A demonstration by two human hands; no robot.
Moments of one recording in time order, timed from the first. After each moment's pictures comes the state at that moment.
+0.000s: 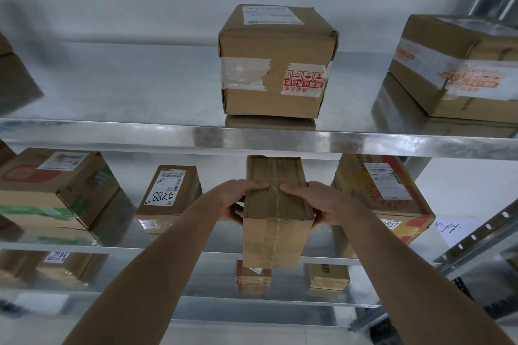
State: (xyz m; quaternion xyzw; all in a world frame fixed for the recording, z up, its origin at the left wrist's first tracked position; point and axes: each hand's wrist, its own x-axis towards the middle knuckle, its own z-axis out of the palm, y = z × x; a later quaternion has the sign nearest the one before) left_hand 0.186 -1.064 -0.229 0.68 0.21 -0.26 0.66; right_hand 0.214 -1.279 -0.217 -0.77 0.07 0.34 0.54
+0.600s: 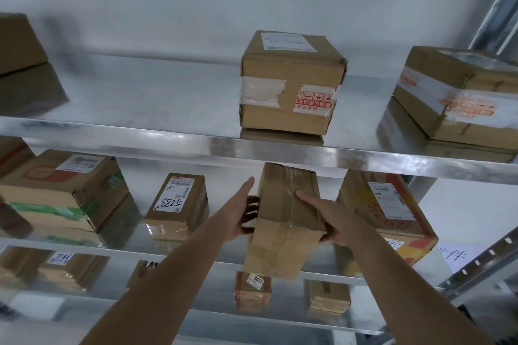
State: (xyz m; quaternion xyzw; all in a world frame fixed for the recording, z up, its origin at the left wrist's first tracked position) left_hand 0.171 -1.068 -0.248 0.60 0.23 -0.18 0.75; right_hand 0.213 -1.294 -0.236 -0.71 0.11 0.31 0.62
